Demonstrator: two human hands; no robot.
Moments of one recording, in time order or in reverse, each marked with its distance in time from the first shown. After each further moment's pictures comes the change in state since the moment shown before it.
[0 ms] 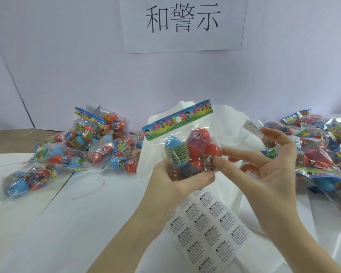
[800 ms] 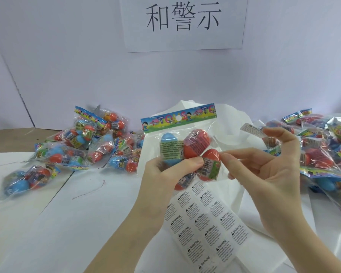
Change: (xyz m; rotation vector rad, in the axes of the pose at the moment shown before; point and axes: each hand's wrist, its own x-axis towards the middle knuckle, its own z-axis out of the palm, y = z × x) left_hand 0.003 0.003 -0.004 -0.123 0.115 -0.036; right_hand 0.000 -0.008 0.001 0.131 -0.012 0.044
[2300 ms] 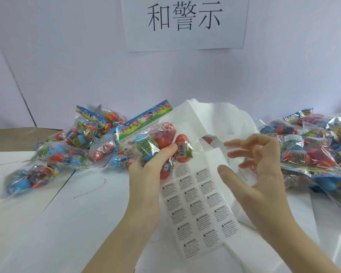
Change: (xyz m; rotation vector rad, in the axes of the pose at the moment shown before) left_hand 0.007 -0.002 -0.005 -0.171 0.380 -0.010; right_hand -0.004 0.010 0.001 -0.329 -0.091 -0.110
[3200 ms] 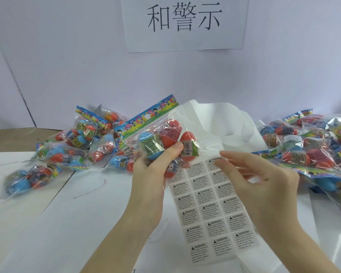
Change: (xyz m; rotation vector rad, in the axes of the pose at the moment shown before) left_hand -0.004 0.004 0.003 -0.046 -0.176 -0.003; right_hand 0.000 0.006 -0.002 -0.328 0.211 -0.177
